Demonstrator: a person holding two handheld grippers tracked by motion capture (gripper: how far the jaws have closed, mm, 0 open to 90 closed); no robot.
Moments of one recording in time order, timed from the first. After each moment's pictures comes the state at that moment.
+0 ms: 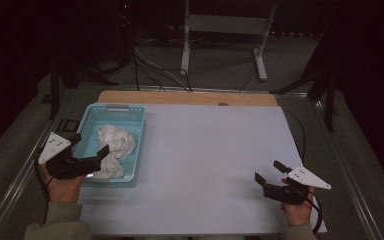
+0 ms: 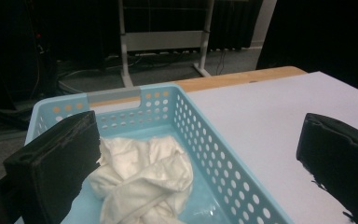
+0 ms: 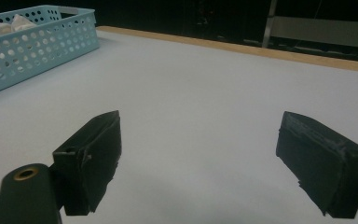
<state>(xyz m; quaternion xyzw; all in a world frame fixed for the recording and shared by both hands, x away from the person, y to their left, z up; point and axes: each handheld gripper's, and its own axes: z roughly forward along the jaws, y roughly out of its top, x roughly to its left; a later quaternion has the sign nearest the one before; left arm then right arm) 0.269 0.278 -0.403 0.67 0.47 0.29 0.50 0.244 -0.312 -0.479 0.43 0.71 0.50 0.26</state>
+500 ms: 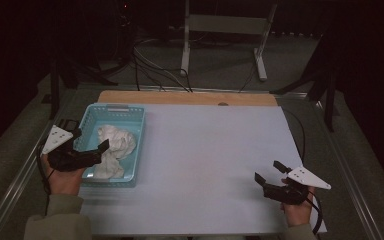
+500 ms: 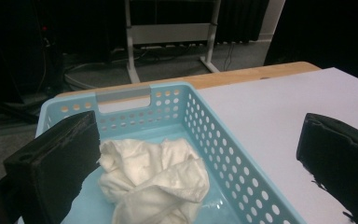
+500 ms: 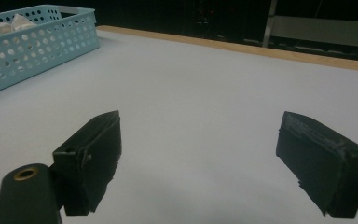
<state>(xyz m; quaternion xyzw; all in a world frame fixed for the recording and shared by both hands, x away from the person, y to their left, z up) 0.286 0.280 -0.402 0.67 0.48 0.29 0.48 0.244 -0.312 -0.479 0.43 0.71 0.50 0.25</state>
